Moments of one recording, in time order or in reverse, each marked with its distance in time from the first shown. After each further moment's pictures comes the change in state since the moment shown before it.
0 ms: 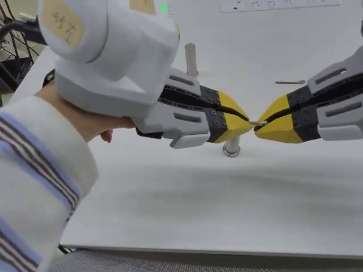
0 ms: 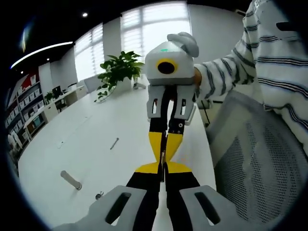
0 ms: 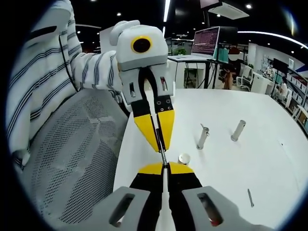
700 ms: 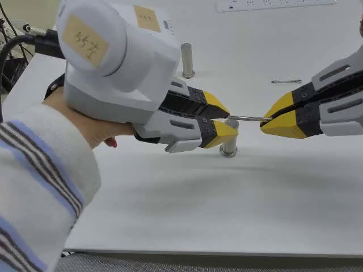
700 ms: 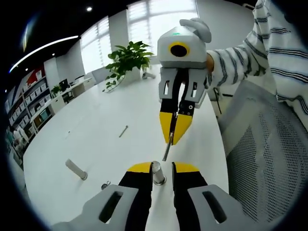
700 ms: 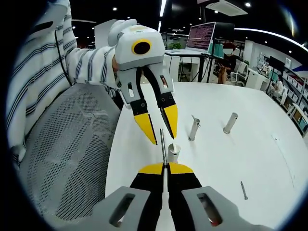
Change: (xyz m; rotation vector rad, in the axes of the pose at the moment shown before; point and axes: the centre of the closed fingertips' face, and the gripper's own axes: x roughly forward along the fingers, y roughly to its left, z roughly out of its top) left arm 0.006 0.022 -0.027 -0.022 0.082 0.084; right arm -0.007 -0.014 -0.016 0.010 0.065 -0.068
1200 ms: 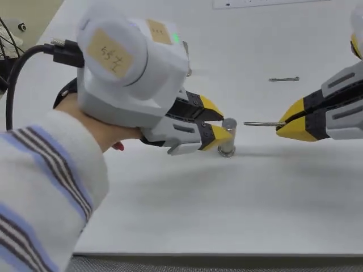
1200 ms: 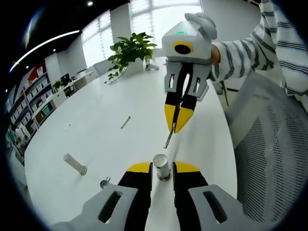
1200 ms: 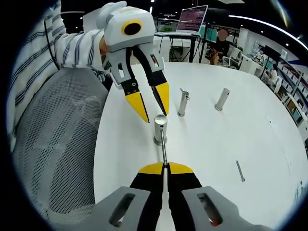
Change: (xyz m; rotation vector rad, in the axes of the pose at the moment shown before) left arm 0.014 0.004 -0.013 -0.006 0.063 0.022; right arm 0.005 -0.013 -0.041 0.033 0.162 -0.027
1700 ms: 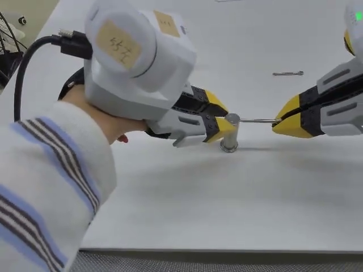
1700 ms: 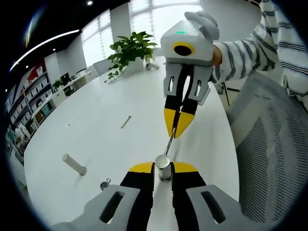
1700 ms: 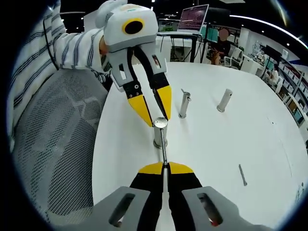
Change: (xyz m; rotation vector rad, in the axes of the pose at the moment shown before) left arm 0.002 0.004 0.000 -0.006 0.002 -0.005; right arm 0.009 -0.005 0.005 -0.021 -0.021 -0.009
